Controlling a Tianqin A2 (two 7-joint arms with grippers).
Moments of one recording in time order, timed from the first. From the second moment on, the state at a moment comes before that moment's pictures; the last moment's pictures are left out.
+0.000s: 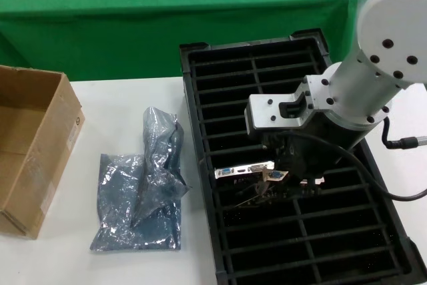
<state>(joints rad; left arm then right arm) -0.86 -0.75 1.51 -0.38 -2.59 1.57 0.18 1.56 0.44 -2.75 1.47 1.25 -1.57 0.83</state>
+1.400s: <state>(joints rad) -0.92 -0.80 1.69 -0.26 -2.71 1.57 0.24 1.54 0.43 -2.75 1.43 1.23 -1.57 0.84</state>
